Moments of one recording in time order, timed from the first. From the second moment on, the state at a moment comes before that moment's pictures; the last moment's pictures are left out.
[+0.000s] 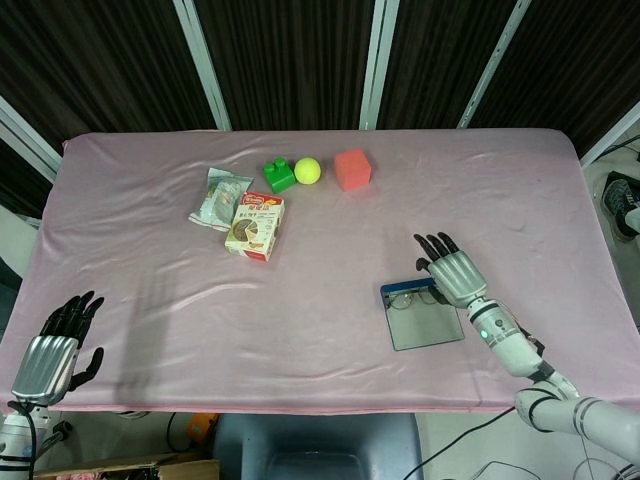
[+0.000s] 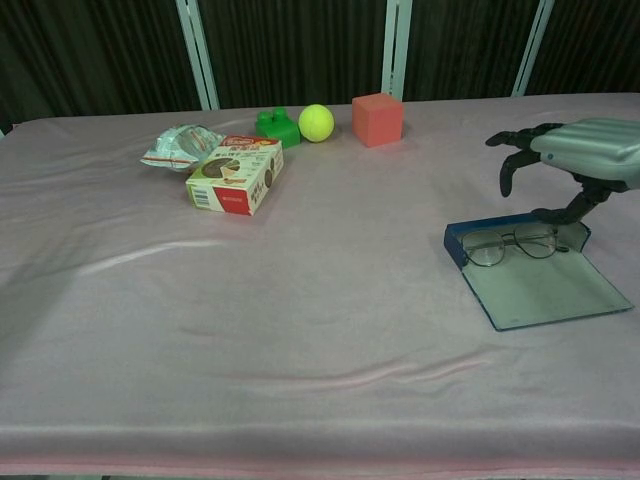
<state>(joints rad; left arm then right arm) -0.16 -1.18 0.00 -1.54 1.55 1.42 0.04 0.65 -1.44 0.09 -1.18 -1.38 0.89 -0.17</state>
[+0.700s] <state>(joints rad) -0.16 -1.18 0.00 -1.54 1.55 1.41 0.04 0.68 -1.51 0.09 -1.11 -1.35 0.85 -0.19</state>
